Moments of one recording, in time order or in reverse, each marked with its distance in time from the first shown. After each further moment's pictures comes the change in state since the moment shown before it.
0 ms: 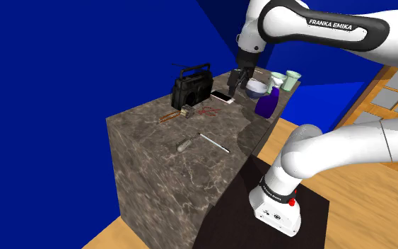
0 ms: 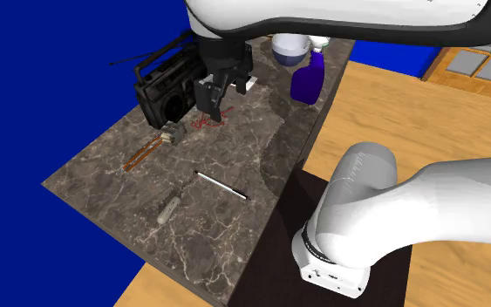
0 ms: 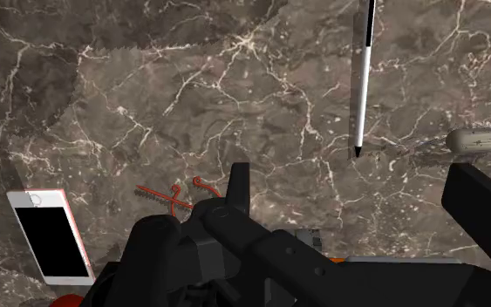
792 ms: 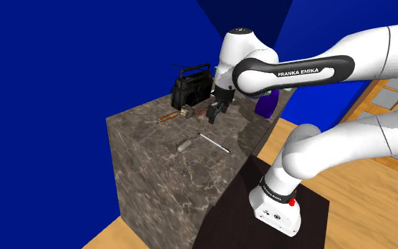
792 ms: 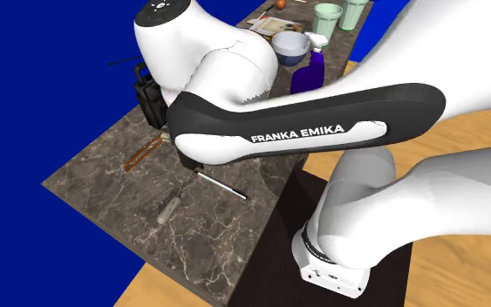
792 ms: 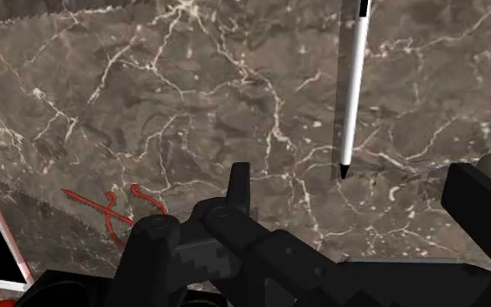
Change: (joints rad) arm 0.040 0.075 0.155 -0.270 -0.015 0.374 0.157
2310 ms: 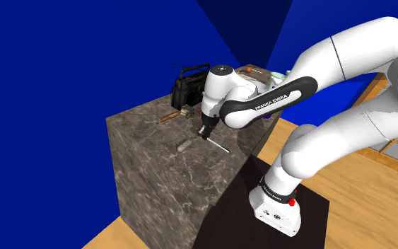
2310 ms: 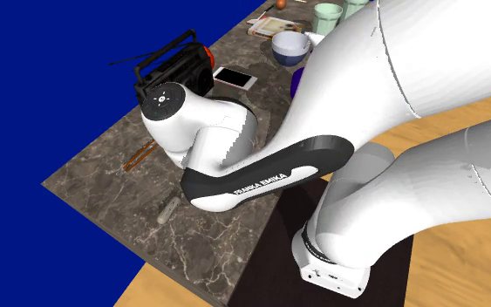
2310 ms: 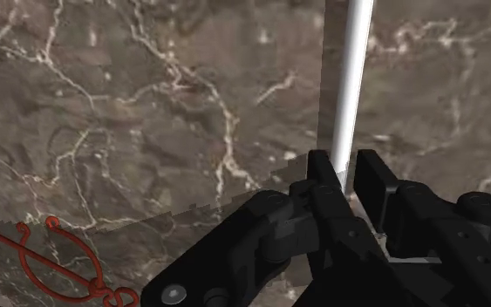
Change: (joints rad) arm -0.037 0.231 0.112 -0.138 -0.080 0.381 0.148
